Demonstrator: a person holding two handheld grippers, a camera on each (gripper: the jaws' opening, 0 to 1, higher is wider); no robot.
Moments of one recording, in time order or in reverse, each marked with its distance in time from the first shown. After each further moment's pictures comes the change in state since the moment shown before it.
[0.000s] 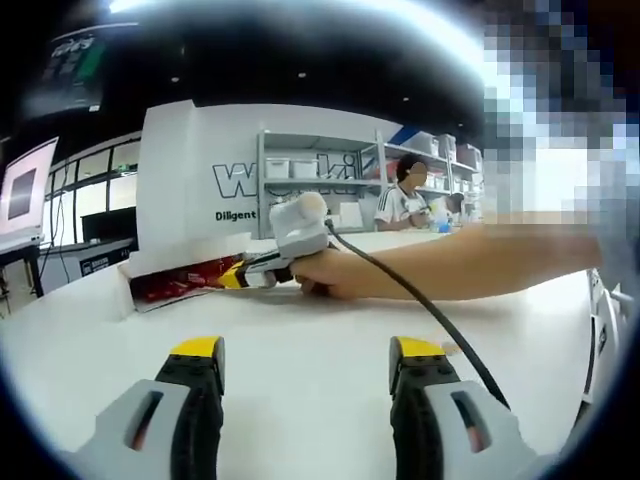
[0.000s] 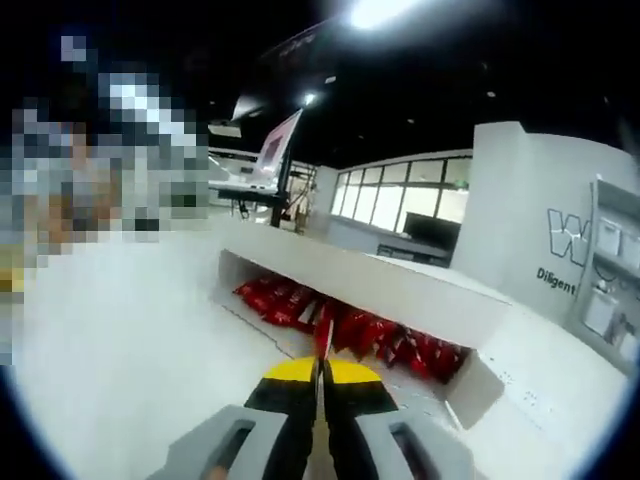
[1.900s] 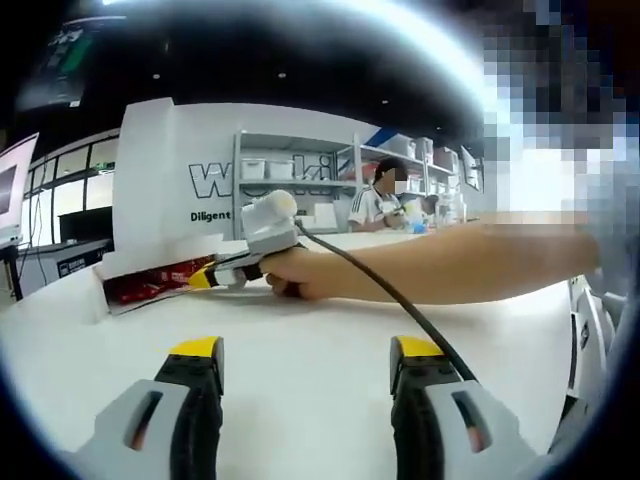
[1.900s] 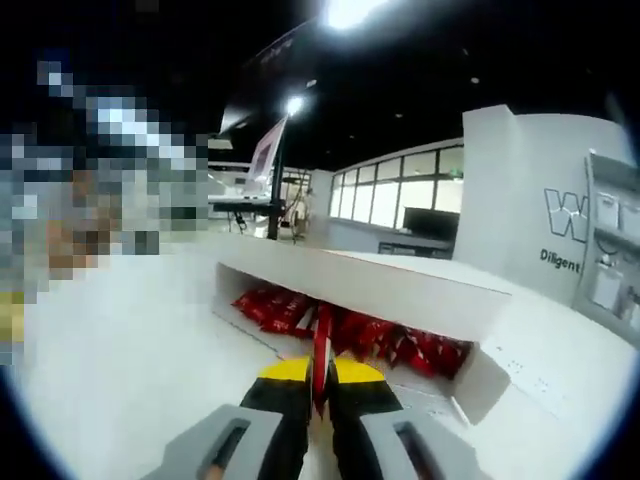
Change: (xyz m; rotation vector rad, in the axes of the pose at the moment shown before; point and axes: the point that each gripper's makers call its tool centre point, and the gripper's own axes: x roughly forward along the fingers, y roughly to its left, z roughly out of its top) left arm 0.002 -0.019 0.002 -0.001 -0.003 -0.118; right arm -0.009 0.003 -0.001 0.088 -0.016 0.016
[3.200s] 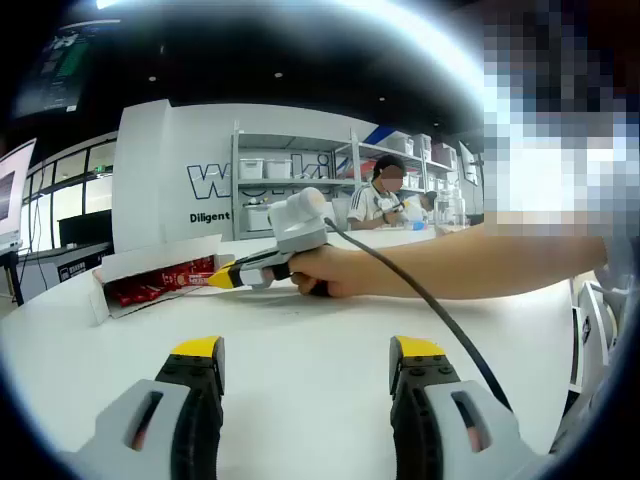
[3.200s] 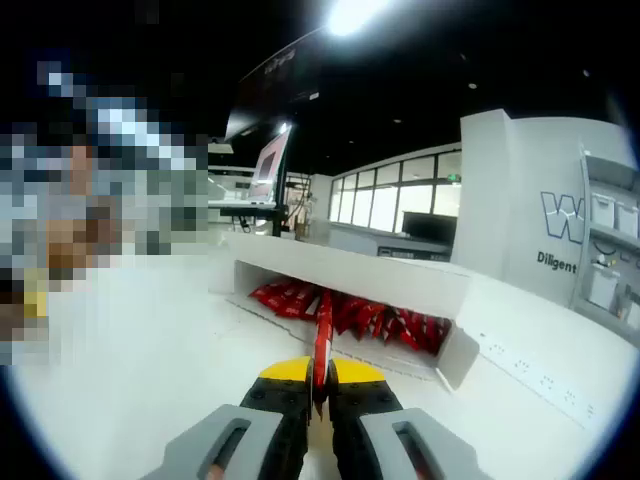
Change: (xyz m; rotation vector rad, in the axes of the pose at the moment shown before) left arm 0.001 -0.001 0.000 0.021 0.004 -0.001; right arm -0.037 0.004 -0.005 0.000 -0.017 -0.003
